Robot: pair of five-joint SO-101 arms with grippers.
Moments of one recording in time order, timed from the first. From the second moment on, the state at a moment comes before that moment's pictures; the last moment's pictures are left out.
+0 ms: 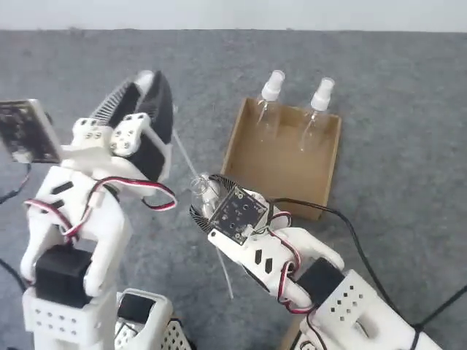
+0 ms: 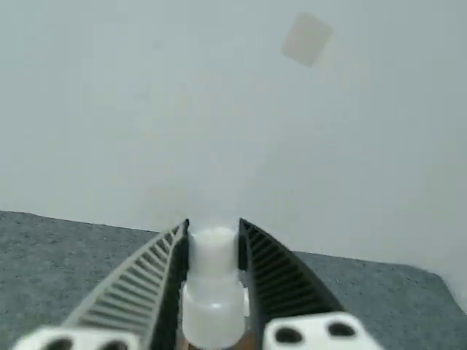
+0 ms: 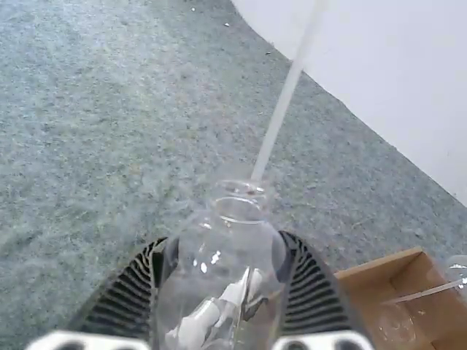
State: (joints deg) left arm 7.0 -58.0 23.4 54.2 24.7; right arm -49.8 -64.8 67.7 28.2 14.0
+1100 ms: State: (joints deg) left arm 9.2 -58.6 40.9 57.0 22.7; right arm -42.5 -51.3 68.5 10.2 5.4
